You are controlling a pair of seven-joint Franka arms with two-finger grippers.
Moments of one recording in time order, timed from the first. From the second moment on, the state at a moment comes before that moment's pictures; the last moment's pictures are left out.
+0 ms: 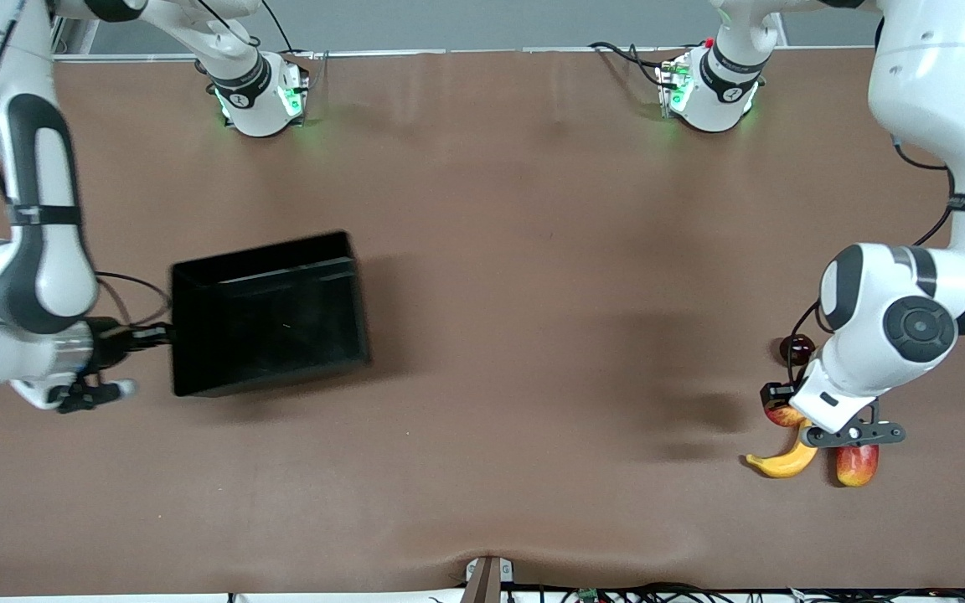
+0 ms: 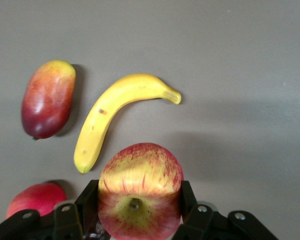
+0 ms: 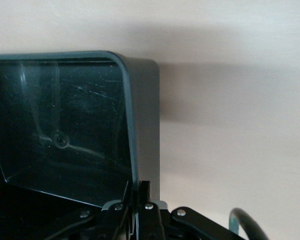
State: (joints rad) left arm 0.03 0.56 -0.13 -1.54 0.23 2.15 -0.23; right arm 0.08 0.56 -0.17 -1.49 0.35 1.67 -0.33
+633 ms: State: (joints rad) left arm 0.03 0.46 -0.22 -1.45 0.23 1.96 -0.23; right arm 0.38 0.59 -0.16 -1.49 0.45 1.84 -0.03
